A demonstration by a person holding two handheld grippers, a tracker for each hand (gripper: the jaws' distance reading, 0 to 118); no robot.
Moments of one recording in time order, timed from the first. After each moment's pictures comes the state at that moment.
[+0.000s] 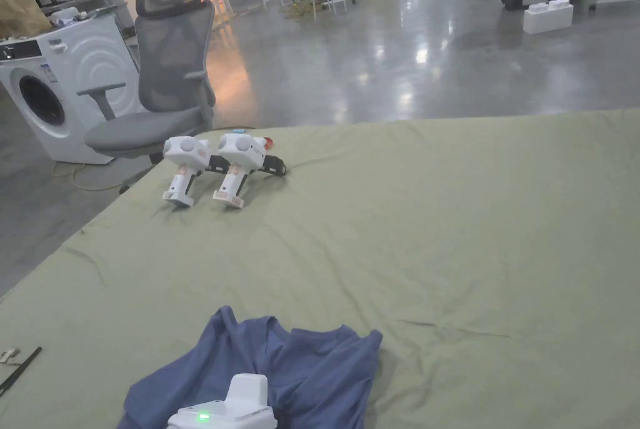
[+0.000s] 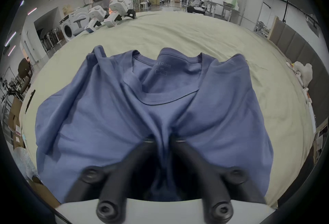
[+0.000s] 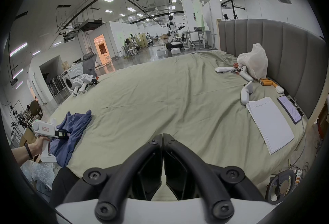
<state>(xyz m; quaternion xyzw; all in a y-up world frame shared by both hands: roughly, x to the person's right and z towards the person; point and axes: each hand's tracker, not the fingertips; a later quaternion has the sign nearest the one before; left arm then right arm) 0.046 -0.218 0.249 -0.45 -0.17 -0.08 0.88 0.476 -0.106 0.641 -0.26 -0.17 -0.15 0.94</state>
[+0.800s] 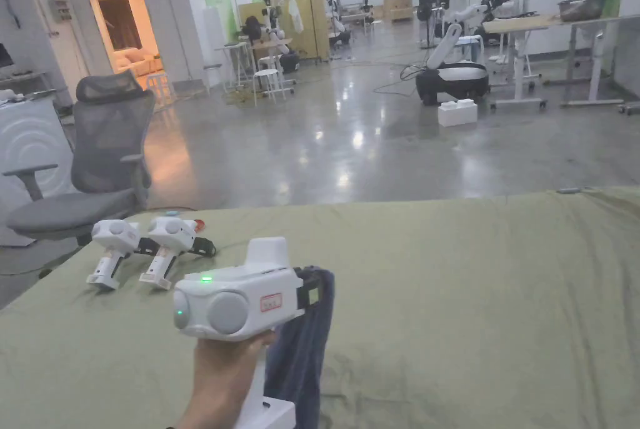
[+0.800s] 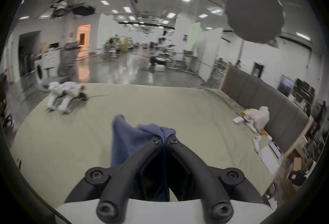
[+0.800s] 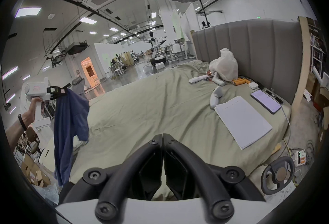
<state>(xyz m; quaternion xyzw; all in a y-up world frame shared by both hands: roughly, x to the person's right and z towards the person) 0.241 0.019 0.234 -0.24 -0.37 -0.02 0.90 0.506 -0.088 0.729 -0.18 -0.25 -0.20 0.93</state>
